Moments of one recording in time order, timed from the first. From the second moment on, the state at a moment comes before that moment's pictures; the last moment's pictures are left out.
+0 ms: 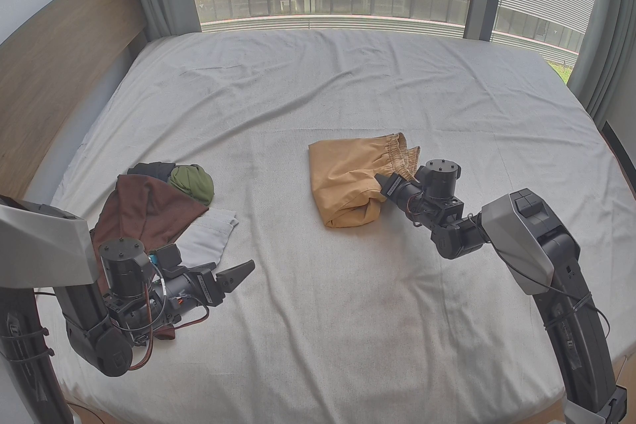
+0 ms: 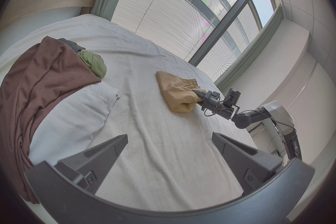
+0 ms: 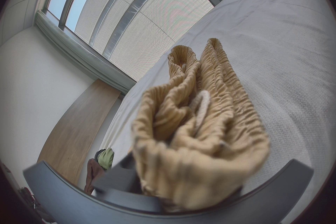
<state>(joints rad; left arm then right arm) -0.28 2.15 -0.30 -1.55 -0.28 -0.41 0.31 2.78 -1.87 -0.78 0.14 0.74</state>
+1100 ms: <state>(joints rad) -0.28 2.13 -0.31 -1.55 -0.28 -0.41 0.38 2.22 -1.05 -1.03 0.27 0.67</state>
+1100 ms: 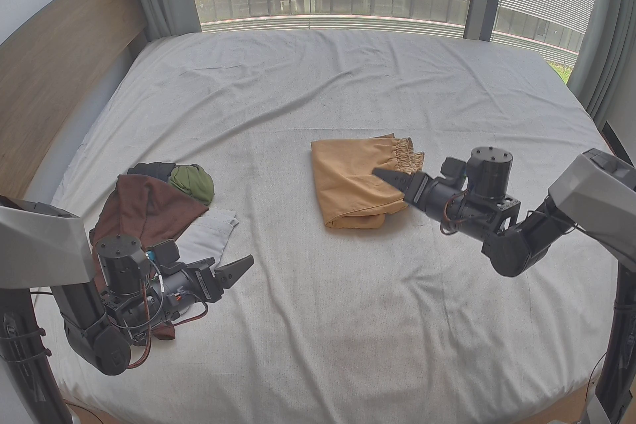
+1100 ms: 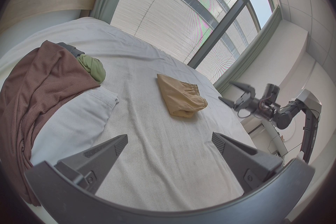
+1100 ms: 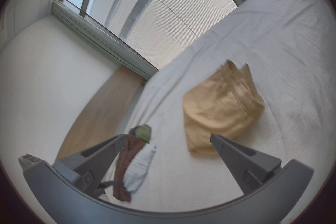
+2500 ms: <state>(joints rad) -0.28 2.13 -0.31 -1.55 -0.28 -0.41 0.27 2.69 -1.65 -0.86 0.25 0.71</state>
